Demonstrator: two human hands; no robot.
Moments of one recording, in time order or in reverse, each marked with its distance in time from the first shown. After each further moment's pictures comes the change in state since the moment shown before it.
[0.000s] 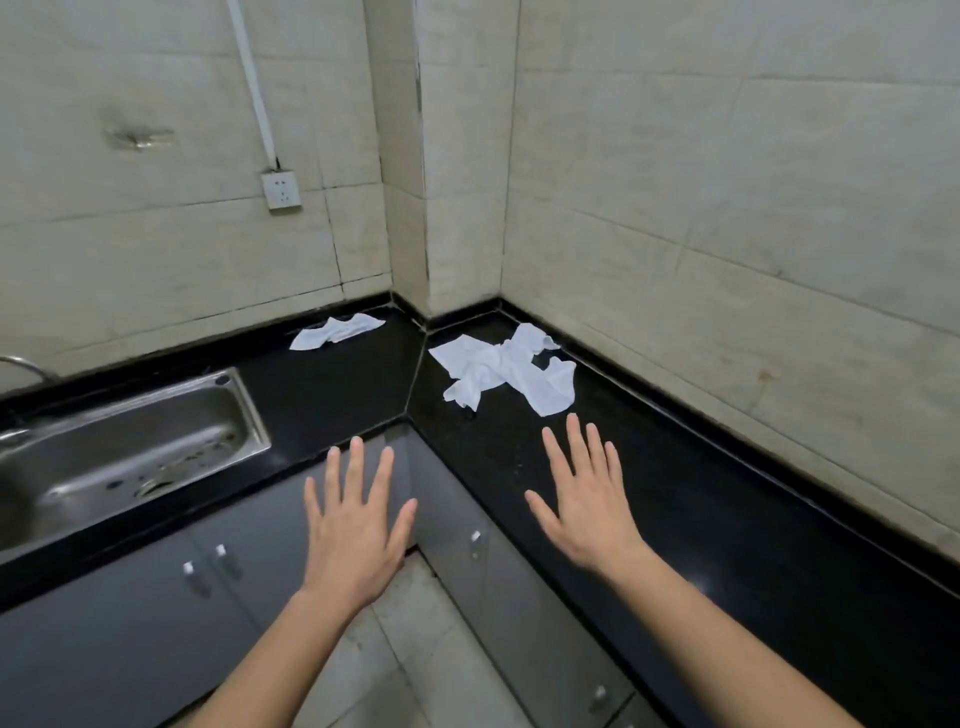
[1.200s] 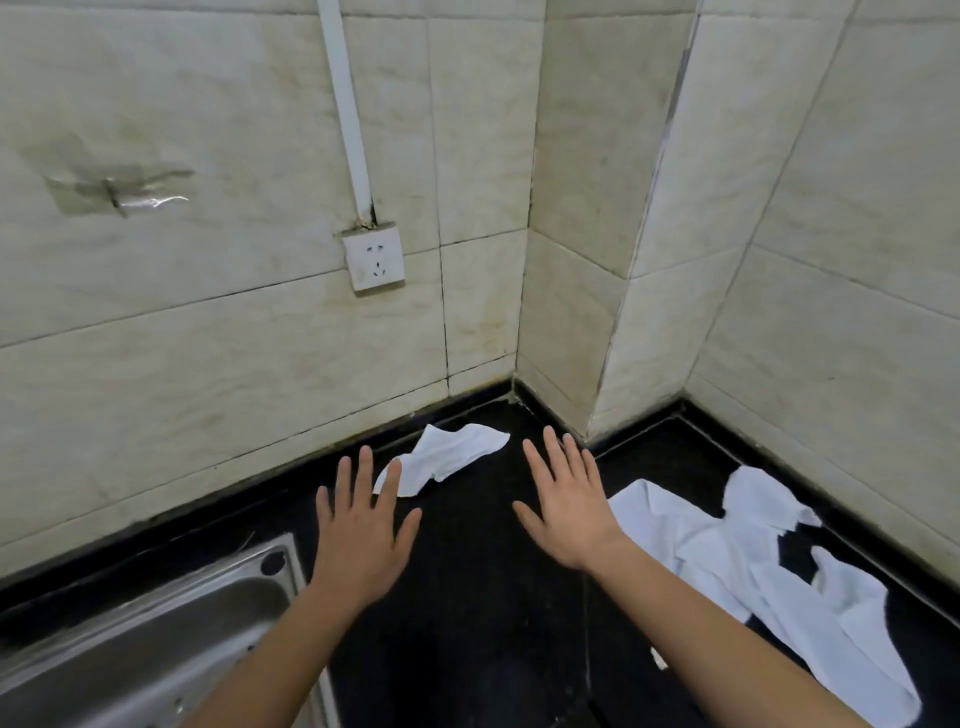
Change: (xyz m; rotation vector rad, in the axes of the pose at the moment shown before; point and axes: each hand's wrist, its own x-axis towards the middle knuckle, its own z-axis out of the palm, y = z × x) left_hand 0.538 -0.329 0.122 0.049 -0.158 -0.123; right_hand 0.619 -0.231 0.178 0.054 -0.174 -0.193
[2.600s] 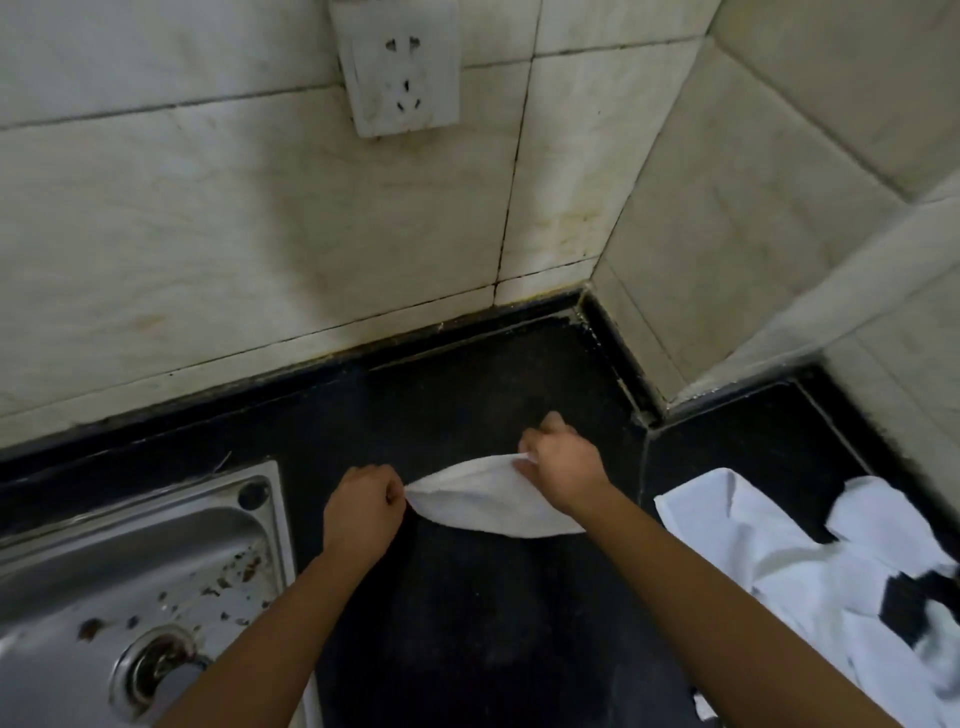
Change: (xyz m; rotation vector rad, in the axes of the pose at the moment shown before) left_hand 0.088 -0.054 0.151 -0.369 -0.176 -0.322; right_hand 0.169 -0.004 0.138 0.088 -0.451 -0.047
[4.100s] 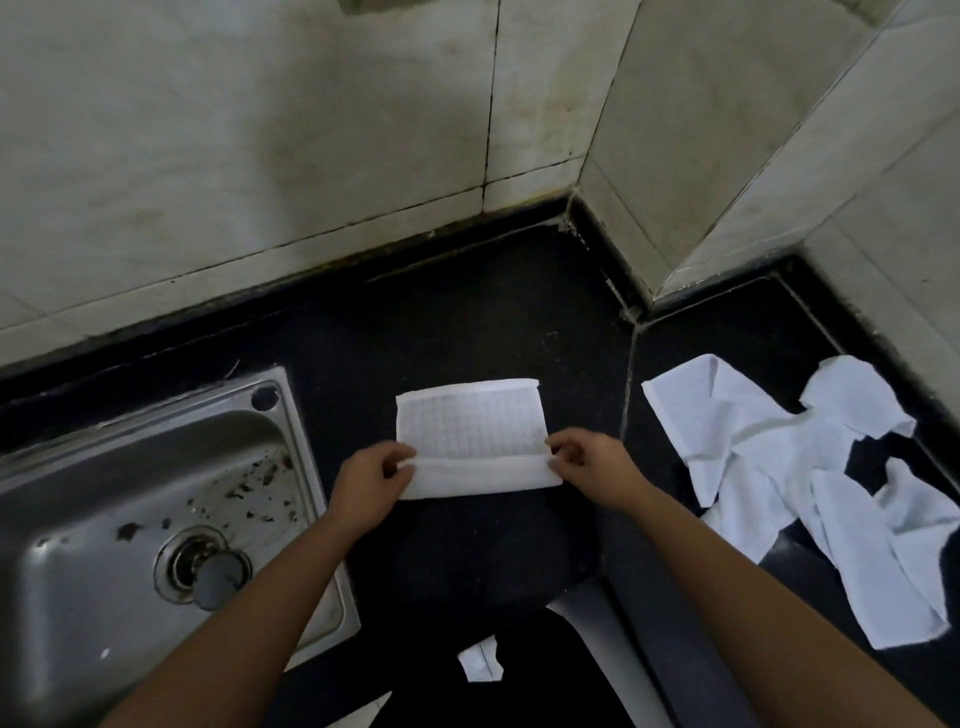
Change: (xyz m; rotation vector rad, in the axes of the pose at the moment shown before) left_hand -0.095 -0.041 0.022 -0.333 -0.199 -0.005; right_hand -0.137 0.041 0.086 0.609 -0.034 0.121
